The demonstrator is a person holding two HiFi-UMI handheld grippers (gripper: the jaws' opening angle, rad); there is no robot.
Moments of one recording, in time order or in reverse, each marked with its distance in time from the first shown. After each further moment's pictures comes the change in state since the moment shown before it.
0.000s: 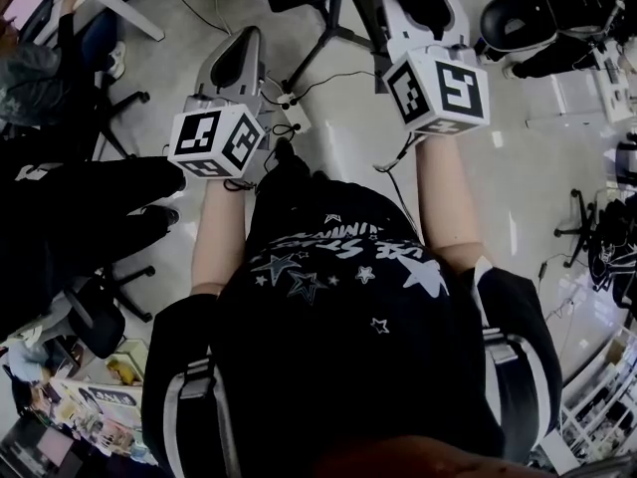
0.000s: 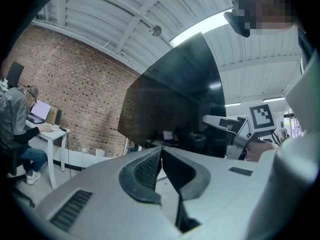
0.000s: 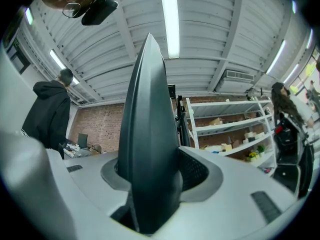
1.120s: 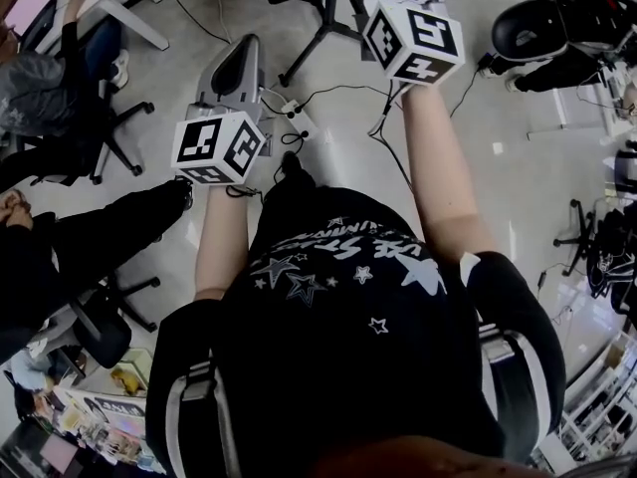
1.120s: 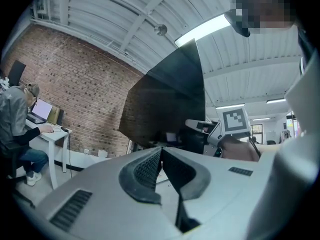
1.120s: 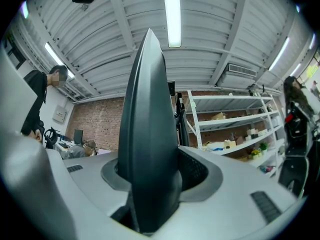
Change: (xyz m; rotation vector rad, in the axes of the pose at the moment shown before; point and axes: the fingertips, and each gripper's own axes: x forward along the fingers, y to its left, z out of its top) left arm 0.029 0.051 0.009 -0.011 -0.005 0.024; right arm 0.123 -0.002 -0.036 -0.005 0.042 -0.016
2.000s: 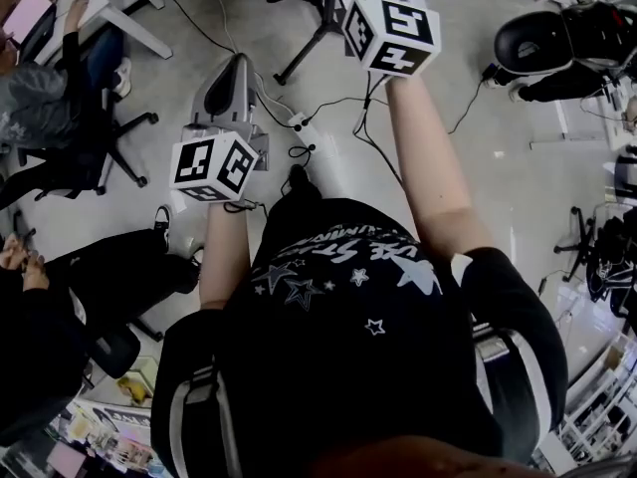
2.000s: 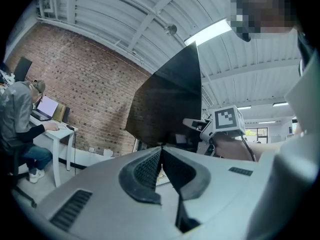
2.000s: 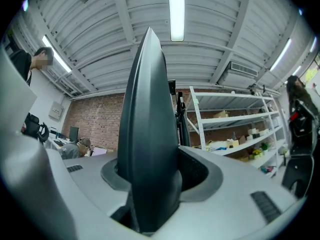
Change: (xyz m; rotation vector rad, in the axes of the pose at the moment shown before) left arm 0.014 0.069 0.004 -0.038 -0.005 0.050; right arm 0.085 0.028 -0.016 -0.014 0.012 -0.028
